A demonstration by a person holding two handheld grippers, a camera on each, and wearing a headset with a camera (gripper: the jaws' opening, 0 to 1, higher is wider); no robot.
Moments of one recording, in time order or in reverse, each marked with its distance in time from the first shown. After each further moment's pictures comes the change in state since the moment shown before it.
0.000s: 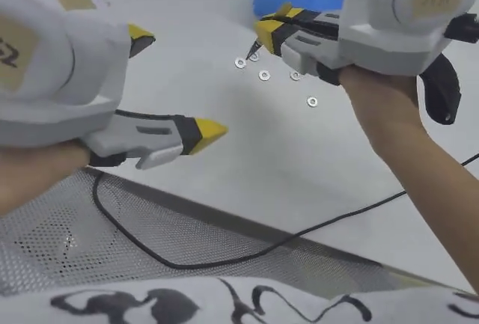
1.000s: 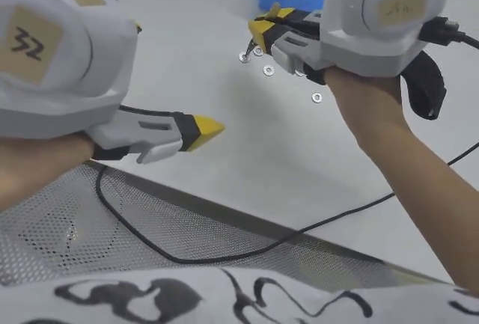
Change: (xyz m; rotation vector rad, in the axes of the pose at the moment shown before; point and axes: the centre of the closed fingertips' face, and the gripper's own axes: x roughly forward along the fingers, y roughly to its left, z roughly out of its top) left arm -0.001 0.011 -0.008 0.007 0.045 0.053; right arm 0.013 0.004 -0.011 -0.063 0.028 -0.017
